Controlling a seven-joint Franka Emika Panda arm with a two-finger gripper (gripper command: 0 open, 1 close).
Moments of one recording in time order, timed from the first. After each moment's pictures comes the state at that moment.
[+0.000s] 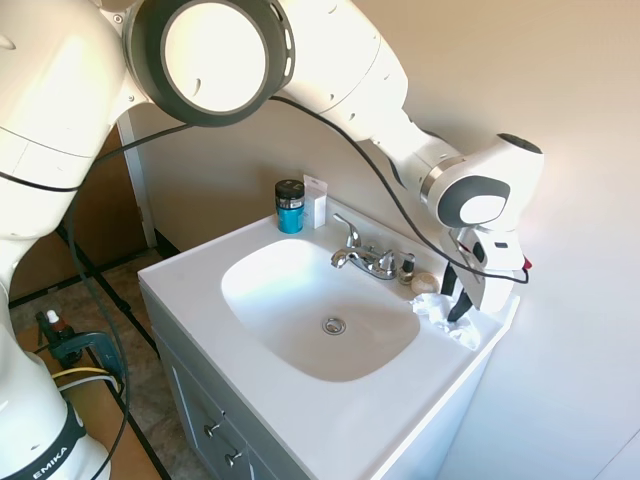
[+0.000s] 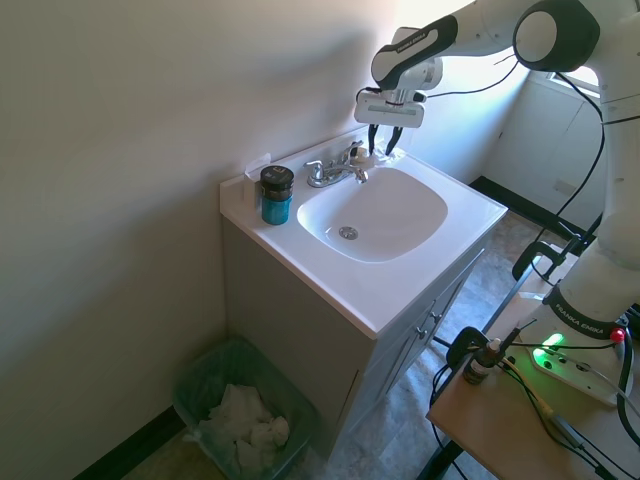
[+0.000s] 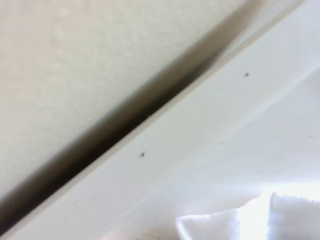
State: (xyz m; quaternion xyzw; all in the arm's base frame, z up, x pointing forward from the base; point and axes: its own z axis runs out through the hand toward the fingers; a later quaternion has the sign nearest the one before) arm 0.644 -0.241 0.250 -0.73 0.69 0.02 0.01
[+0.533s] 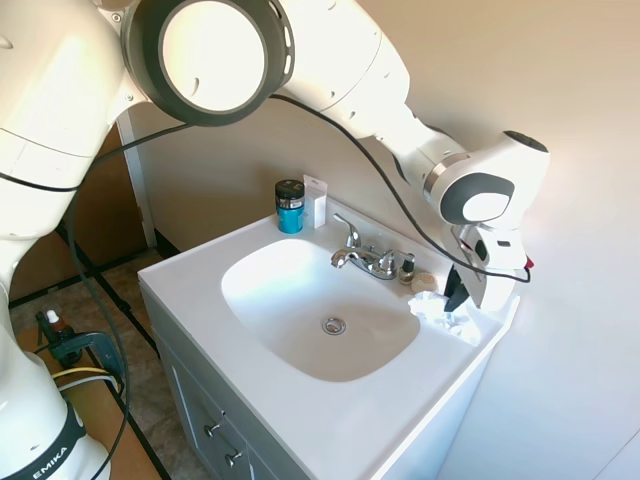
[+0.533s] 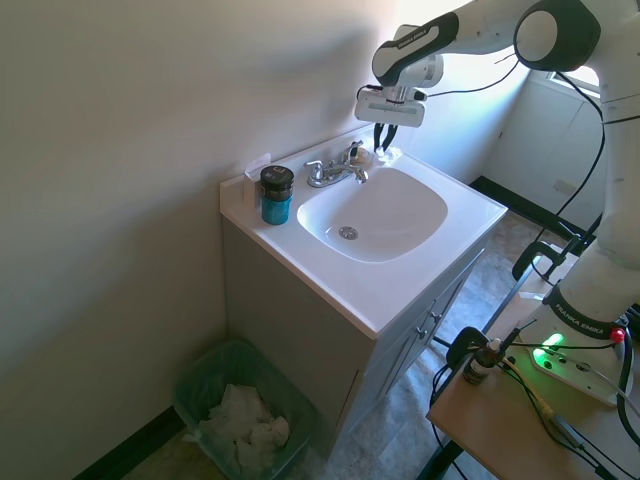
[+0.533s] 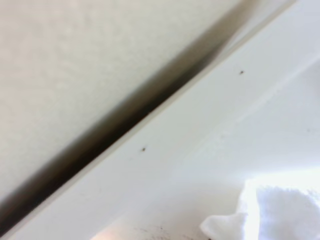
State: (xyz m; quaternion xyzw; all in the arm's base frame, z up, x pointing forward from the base) arm 0.644 -0.245 0.259 -0.72 0.69 0.03 0.03
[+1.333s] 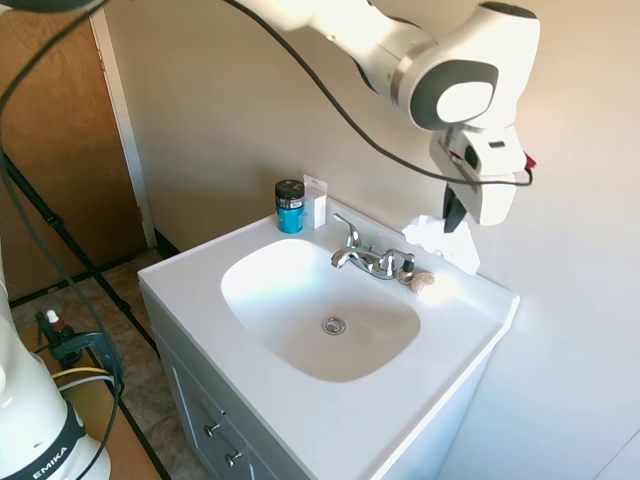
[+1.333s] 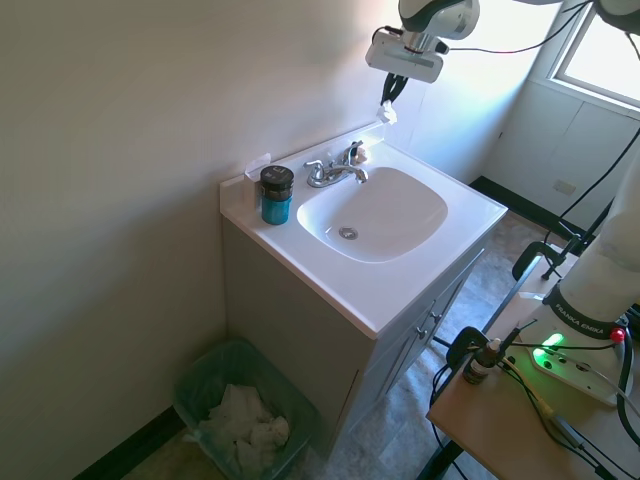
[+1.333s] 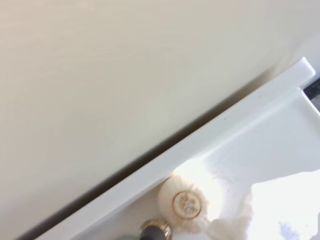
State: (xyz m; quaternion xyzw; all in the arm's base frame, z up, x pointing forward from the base) arm 0.596 -0.172 0.432 -0.76 0.64 -0.07 0.08
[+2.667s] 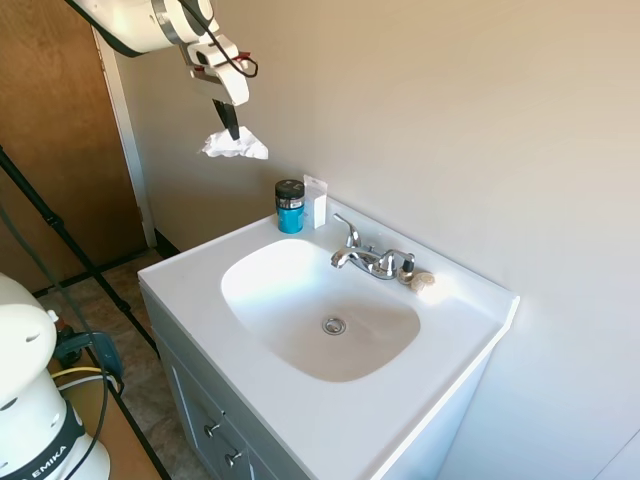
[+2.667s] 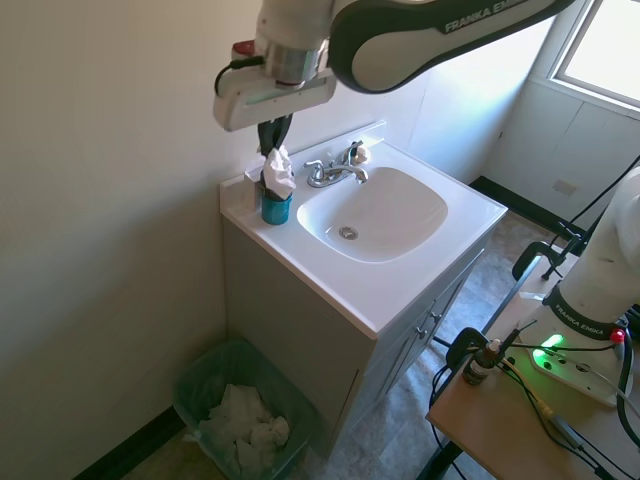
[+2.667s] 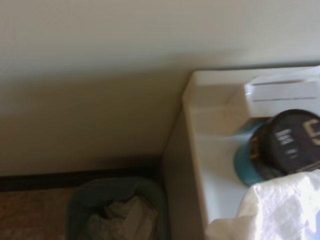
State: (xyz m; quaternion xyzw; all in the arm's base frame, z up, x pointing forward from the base) arm 0.512 0.364 0.435 -0.90 0.42 -0.14 0.00
